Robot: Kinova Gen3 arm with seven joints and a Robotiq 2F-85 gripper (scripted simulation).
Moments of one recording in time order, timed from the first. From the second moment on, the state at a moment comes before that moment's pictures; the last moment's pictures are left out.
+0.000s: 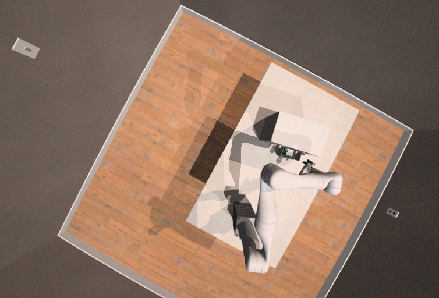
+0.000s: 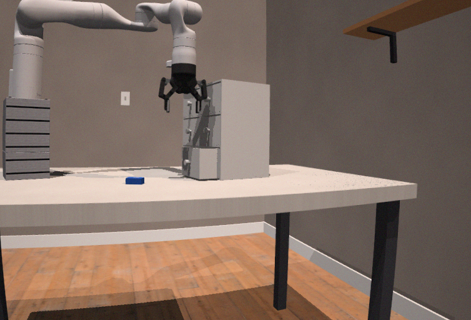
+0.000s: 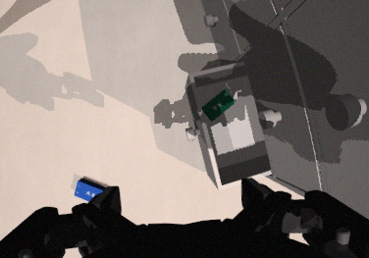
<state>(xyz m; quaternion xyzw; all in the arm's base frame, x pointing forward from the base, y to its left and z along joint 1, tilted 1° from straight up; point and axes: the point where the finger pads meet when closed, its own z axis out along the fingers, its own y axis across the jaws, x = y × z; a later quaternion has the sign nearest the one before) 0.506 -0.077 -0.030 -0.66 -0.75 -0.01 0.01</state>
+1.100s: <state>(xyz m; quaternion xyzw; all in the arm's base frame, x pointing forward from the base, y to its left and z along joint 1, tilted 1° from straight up) 0.520 -0.073 -0.046 -0.78 -0.62 -0.02 0.01</state>
